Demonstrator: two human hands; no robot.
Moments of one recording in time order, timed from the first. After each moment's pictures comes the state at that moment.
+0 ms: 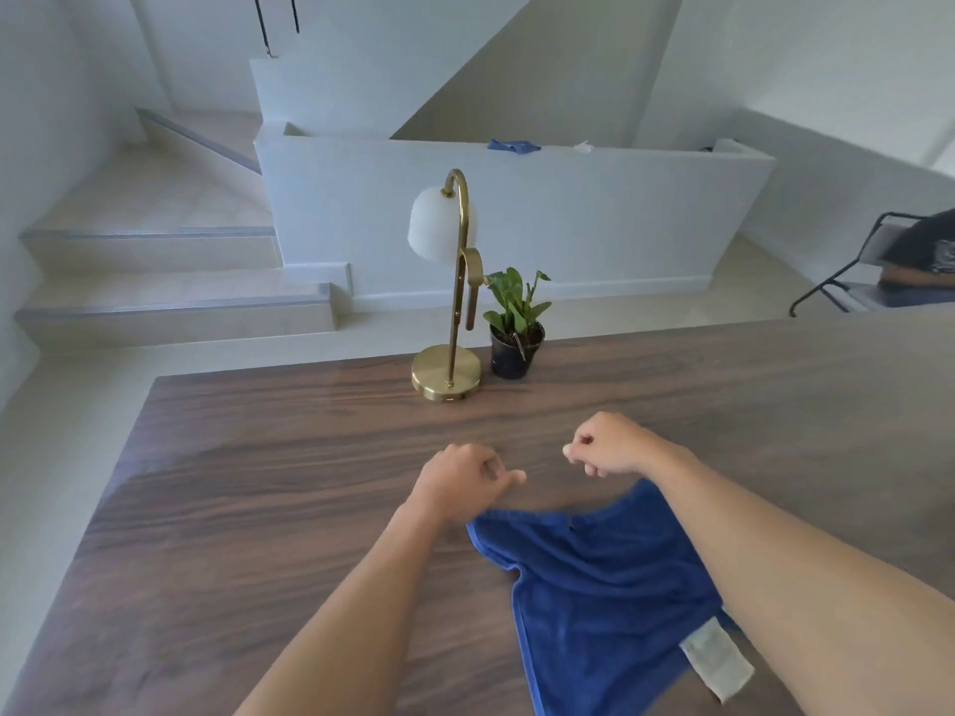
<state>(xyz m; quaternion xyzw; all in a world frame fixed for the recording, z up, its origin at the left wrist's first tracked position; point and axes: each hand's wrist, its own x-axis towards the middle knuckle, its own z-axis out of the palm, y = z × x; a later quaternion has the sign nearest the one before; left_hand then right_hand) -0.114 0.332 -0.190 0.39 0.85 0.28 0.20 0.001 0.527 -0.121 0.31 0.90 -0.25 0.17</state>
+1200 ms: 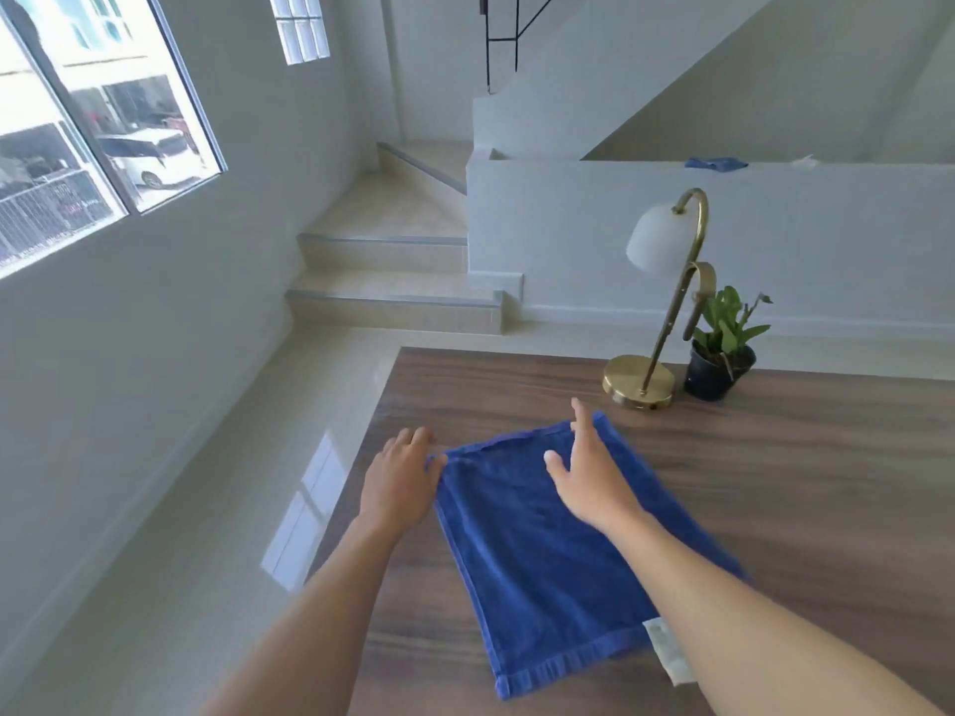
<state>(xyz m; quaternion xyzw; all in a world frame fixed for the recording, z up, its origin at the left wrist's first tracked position) -0.158 0.066 -0.170 0.17 0.96 0.20 -0.01 -0.081 0.298 -0.162 0.16 0.90 -0.39 -0.01</state>
